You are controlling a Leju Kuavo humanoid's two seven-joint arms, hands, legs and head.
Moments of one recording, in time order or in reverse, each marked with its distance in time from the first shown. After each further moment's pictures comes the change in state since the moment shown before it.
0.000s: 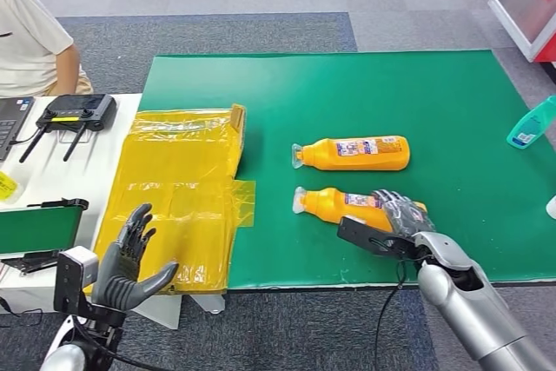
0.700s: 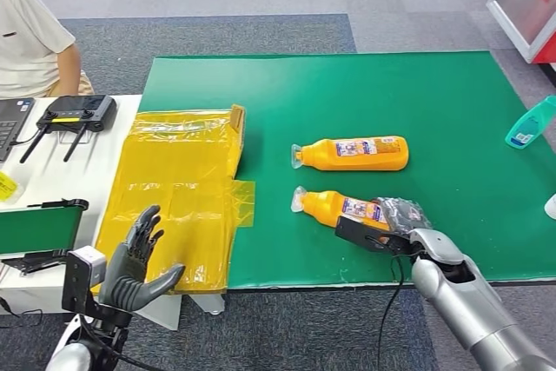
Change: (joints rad) left arm -0.006 0.022 -0.041 0.026 0.020 0.012 0.000; right arm -0.056 0.033 0.040 0.125 0.026 -0.012 -0.028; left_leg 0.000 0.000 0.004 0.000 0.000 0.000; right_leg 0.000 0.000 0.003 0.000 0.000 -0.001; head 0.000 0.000
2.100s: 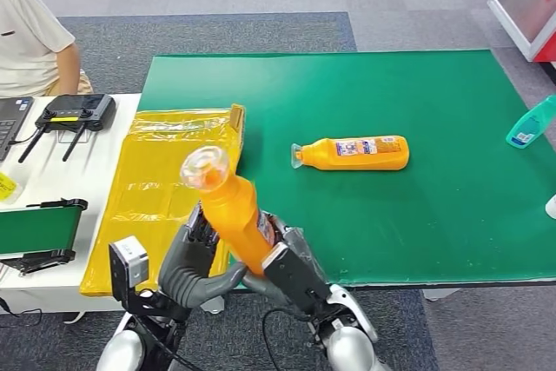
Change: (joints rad) left arm -0.075 -0.037 -0.368 -0.047 0.133 0.066 -0.012; right arm 0.394 0.491 -0.023 -0.411 -0.321 -0.147 -0.313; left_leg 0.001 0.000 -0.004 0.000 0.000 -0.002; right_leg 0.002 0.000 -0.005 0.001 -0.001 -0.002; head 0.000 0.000
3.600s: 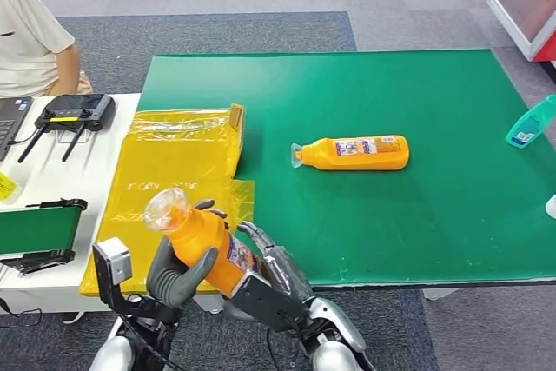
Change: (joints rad) left arm 0.033 0.027 0.040 -0.011 0.063 0.080 0.006; right arm -0.015 -0.036 0.100 0.083 0.107 -0.068 0.038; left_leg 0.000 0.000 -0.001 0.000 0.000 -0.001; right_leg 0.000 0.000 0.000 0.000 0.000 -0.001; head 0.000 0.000
